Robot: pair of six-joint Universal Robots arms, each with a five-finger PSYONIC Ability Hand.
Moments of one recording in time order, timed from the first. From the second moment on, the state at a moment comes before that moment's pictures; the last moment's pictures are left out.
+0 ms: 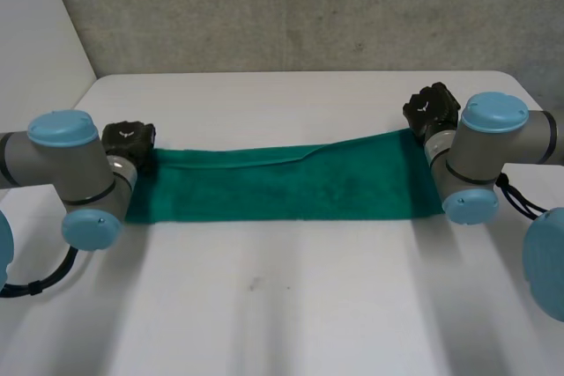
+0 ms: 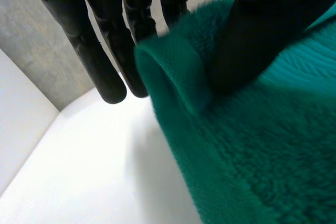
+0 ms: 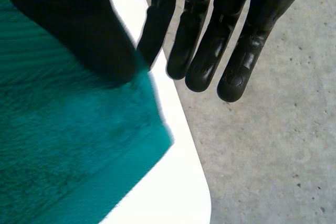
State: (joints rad) left arm 4.48 -2.43 -1.16 3.39 -1.64 3.43; right arm 1.87 -0.51 0.77 -0.20 1.58 2.20; left_hand 0.93 0.98 0.98 0.98 0.79; right_hand 0.83 0.99 0.99 1.00 0.83
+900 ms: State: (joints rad) left arm 4.43 -2.03 -1.65 3.44 -1.63 3.42; right arm 1.63 -0.98 1.39 0.03 1.30 2.70; left_hand 0.20 0.21 0.22 0.21 0.05; right_hand 0.41 0.47 0.47 0.48 0.28
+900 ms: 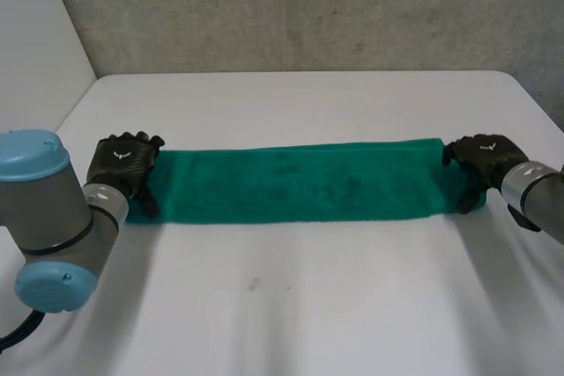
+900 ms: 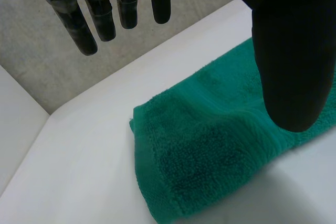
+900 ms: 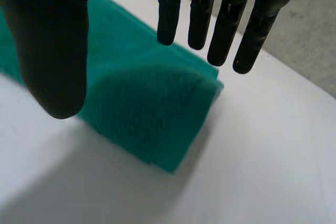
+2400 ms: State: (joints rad) left arm 4.23 -2.00 -1.55 3.46 -1.63 3.38; right arm 2.16 -0.97 1.23 -0.16 1.42 2.54; left_hand 0.20 0.21 0.22 0.21 0.05; right_hand 0.20 0.23 0.21 0.23 0.07
